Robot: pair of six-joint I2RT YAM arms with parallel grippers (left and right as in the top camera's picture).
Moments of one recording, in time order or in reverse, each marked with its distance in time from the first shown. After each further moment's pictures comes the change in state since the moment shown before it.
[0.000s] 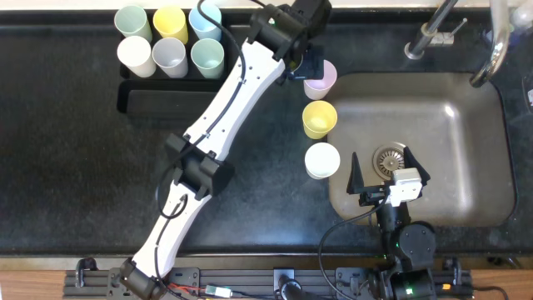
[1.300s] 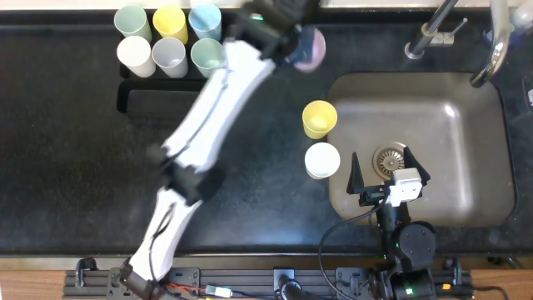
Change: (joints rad) left arm 0.020 -0.188 0.010 0.057 -0.061 0.142; right arm 0.000 0.000 0.000 0.000 0.000 0.000
